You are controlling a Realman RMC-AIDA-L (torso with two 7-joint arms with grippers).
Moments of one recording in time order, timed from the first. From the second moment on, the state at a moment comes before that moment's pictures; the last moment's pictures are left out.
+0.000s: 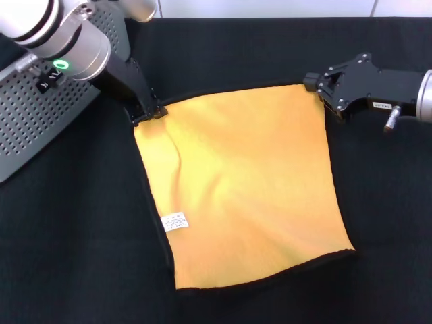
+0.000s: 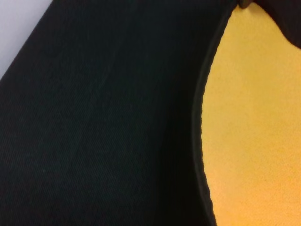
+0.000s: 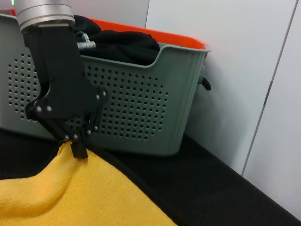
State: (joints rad) left arm -0.84 -2.06 1.07 1.00 2.64 1.48 -1.88; right arm 0.67 2.02 -1.13 -0.56 -1.58 -1.10 1.05
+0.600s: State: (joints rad) left arm -0.90 -2.08 1.11 0.99 2.72 1.43 -1.87; right arm 0.67 2.02 -1.13 -0.56 -1.57 -1.08 1.03
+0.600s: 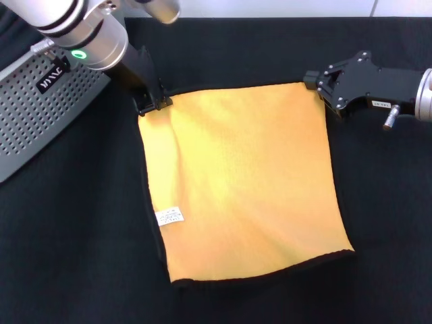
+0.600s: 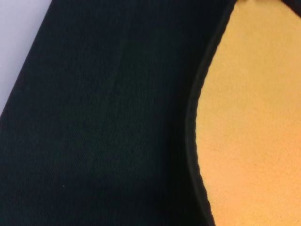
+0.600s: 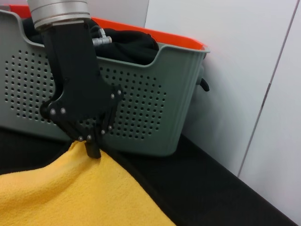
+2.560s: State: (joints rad) left arm -0.94 -2.09 1.17 0.86 2.77 1.19 -1.87; right arm 0.69 2.02 -1.12 -0.56 -1.51 -0.94 0.88
